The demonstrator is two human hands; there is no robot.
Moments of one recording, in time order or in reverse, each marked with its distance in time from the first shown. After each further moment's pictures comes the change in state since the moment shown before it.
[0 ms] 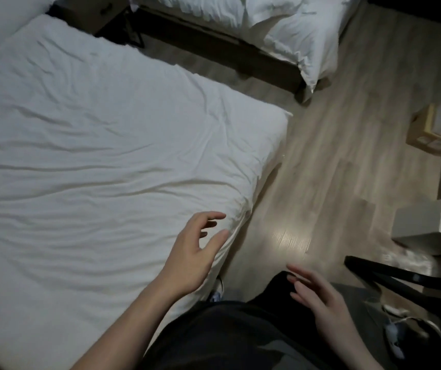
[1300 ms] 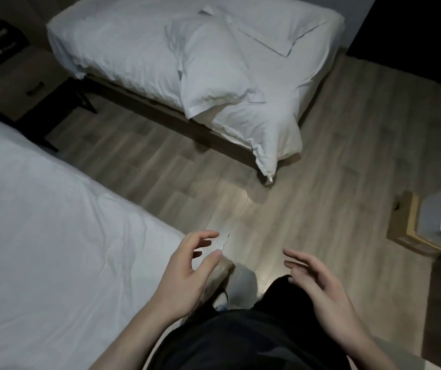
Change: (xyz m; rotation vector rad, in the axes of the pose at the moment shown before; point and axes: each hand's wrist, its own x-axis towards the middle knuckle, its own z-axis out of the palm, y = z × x) left_hand 0.661 0.304 0.236 -0.001 0.031 -0.055; right_hand 0.630 -0.345 -0.389 -0.038 -0.049 -0.055
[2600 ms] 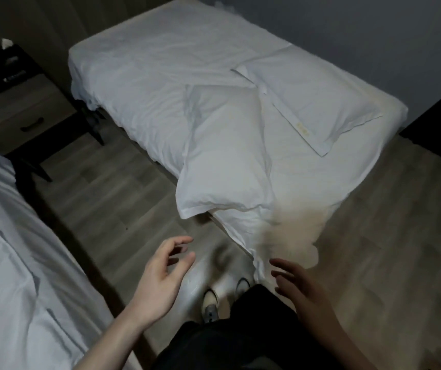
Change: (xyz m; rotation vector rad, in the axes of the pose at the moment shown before) left_hand 0.554 0.148 -0.068 -0.102 0.296 -0.144; right_hand 0.580 -0.277 -0.070 -0.115 -0.228 -0.021
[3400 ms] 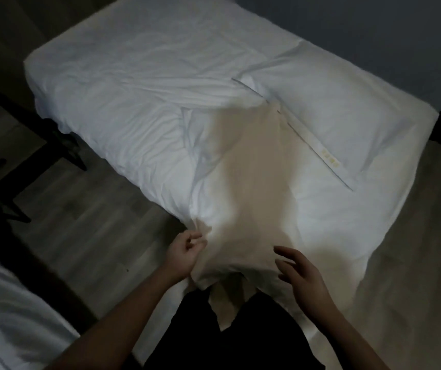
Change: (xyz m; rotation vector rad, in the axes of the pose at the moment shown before) left_hand 0.407 -0.031 -0.054 0.115 -0.173 -0.248; right_hand 0.325 -0.093 0.077 0.002 0.149 0.129
